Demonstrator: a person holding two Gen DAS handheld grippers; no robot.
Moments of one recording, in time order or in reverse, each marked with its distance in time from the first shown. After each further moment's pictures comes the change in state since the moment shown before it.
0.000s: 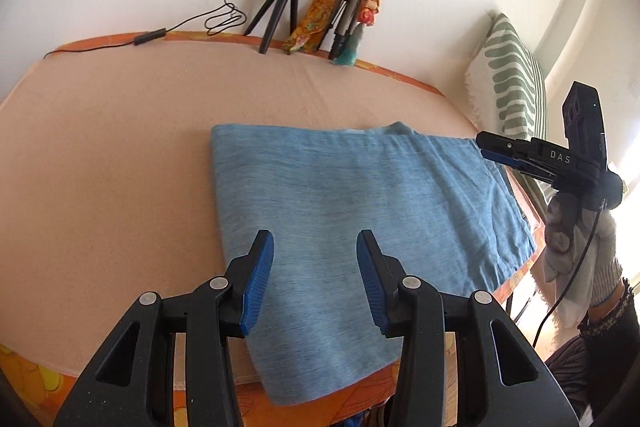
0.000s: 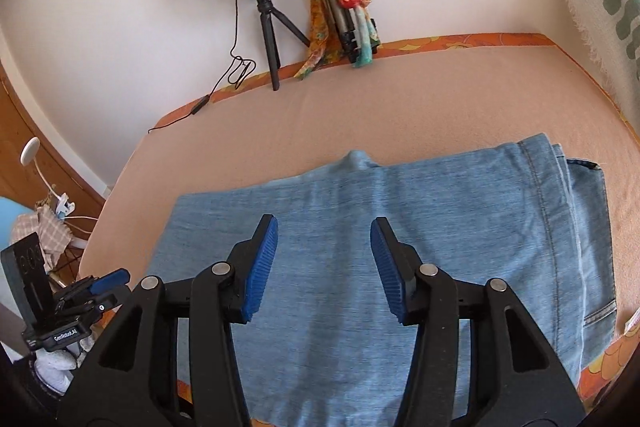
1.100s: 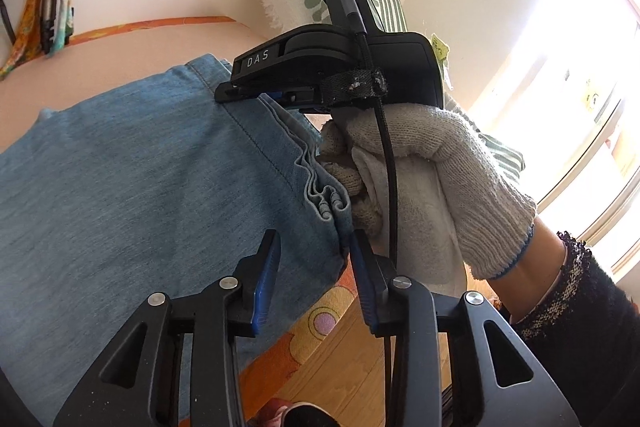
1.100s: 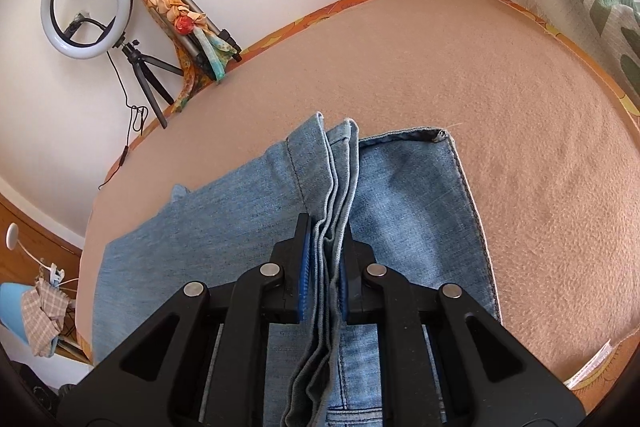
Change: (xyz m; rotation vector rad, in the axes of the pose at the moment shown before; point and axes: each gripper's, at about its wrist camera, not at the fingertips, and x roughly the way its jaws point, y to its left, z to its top) left arm 0.114 -0.286 -0.018 0.387 0.193 -0.416; right arm 0.002 -0.203 -0.008 0.283 0.018 -0.091
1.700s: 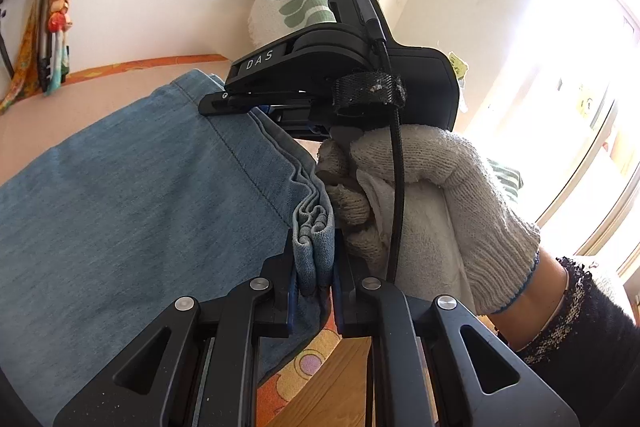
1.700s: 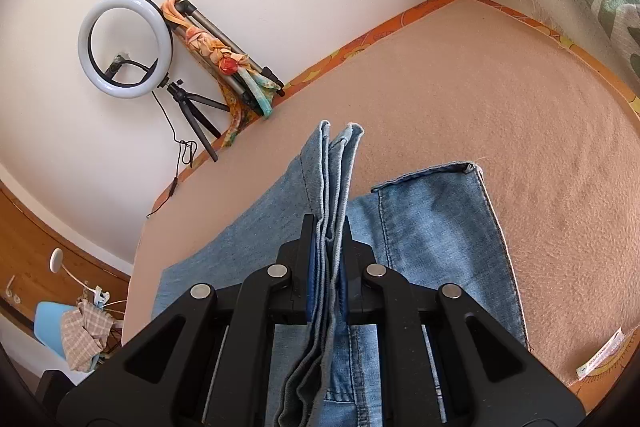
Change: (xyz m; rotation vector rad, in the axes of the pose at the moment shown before) left arm -0.013 -0.025 -0.011 0.032 -0.109 -0.007; right arm -0.033 0.009 0.012 0.074 -0.076 0.177
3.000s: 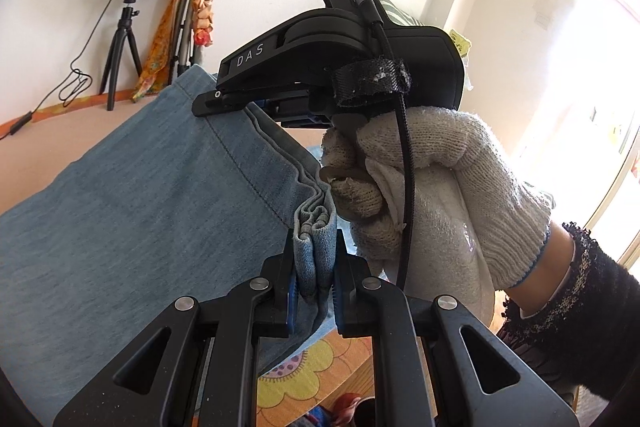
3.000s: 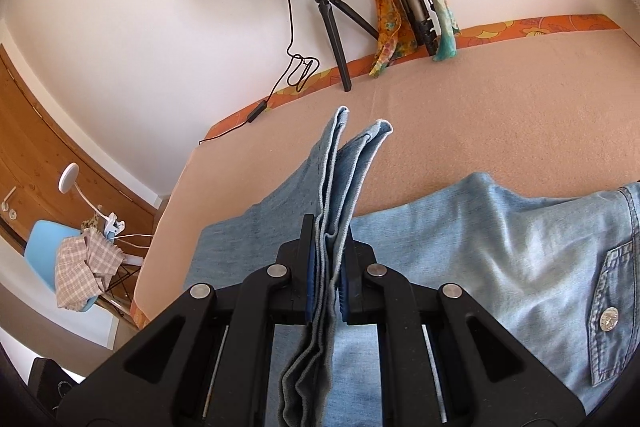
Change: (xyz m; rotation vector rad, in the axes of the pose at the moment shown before) left arm -0.169 0.073 -0.062 -0.054 -0.106 0.171; right arm 0.087 0.229 -0.066 -0.260 0.136 0.104
